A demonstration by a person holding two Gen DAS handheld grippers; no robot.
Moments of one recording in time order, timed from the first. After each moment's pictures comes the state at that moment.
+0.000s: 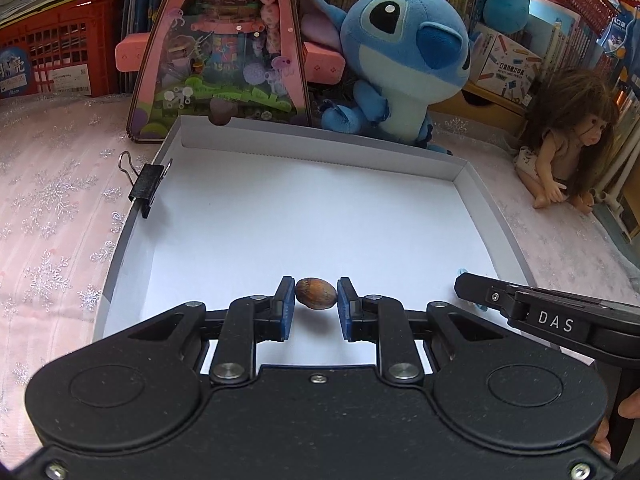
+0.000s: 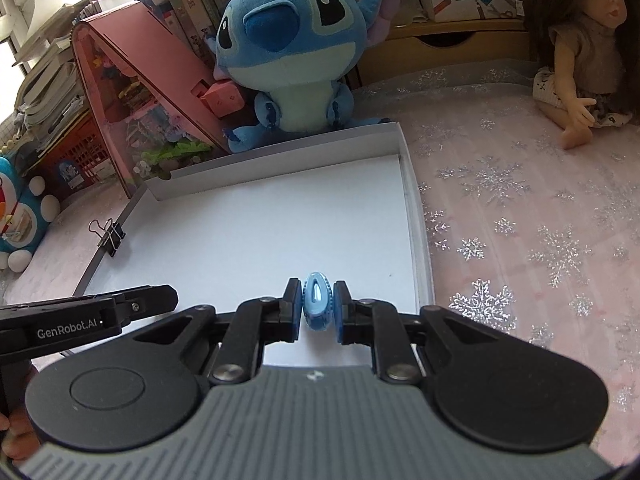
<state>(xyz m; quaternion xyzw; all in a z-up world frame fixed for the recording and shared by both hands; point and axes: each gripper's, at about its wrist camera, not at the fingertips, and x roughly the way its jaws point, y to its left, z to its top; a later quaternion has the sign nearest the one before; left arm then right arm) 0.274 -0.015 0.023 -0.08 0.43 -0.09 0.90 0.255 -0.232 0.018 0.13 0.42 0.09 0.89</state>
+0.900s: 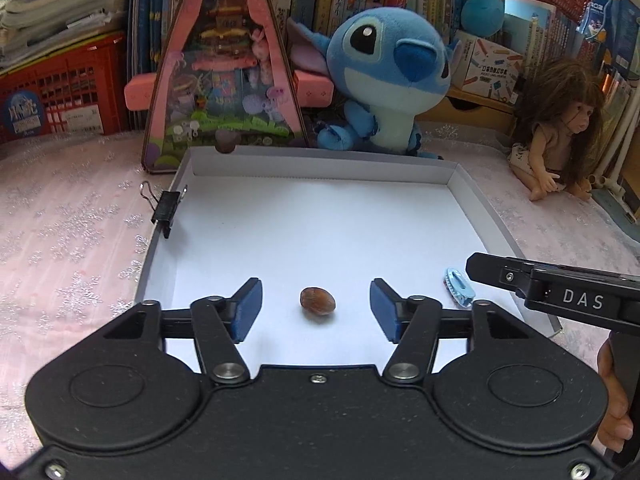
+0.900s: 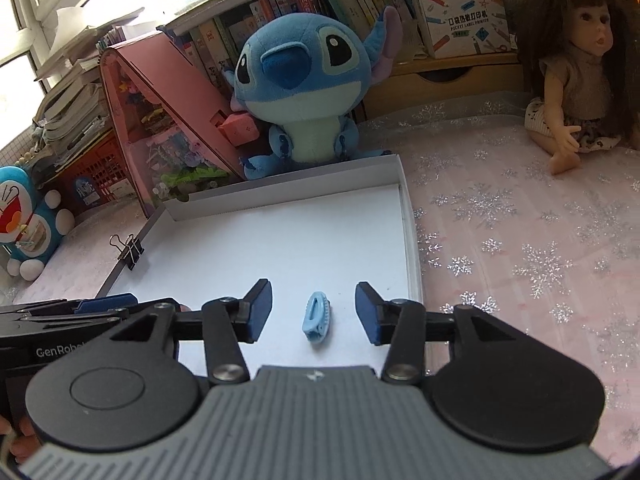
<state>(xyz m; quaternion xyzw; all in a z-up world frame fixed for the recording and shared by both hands) 0.243 -0.018 0.042 -0.03 0.38 -0.09 0.92 0.229 -0.239 0.038 0.12 0.37 0.10 0.92</state>
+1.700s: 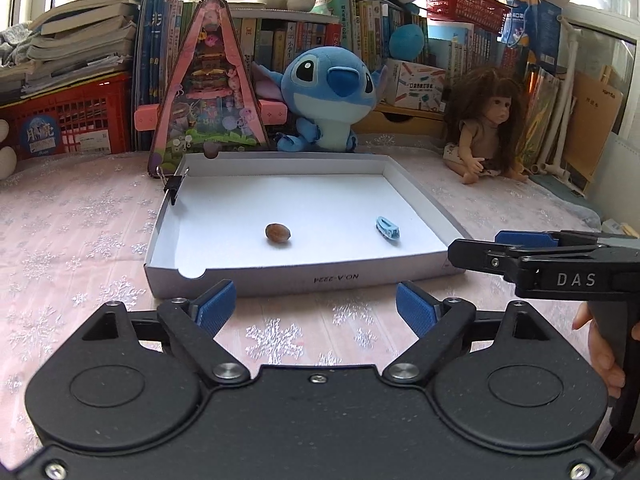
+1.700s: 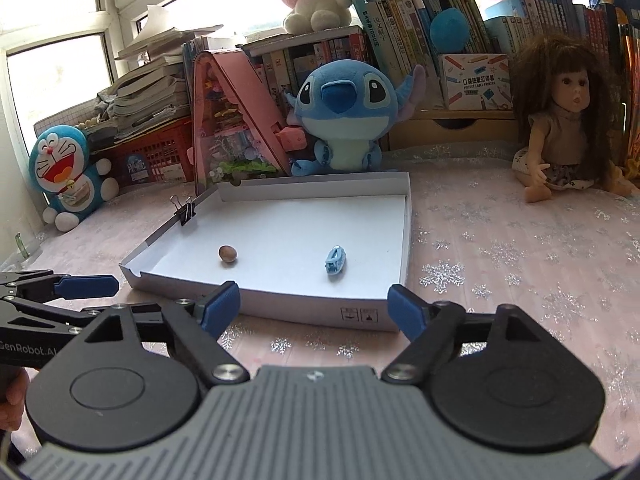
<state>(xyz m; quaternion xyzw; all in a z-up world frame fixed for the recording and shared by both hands) 0.105 -0.013 0.046 -0.01 0.30 -0.14 0.94 0.118 -0.240 0.051 0.06 0.29 0.14 0.94</state>
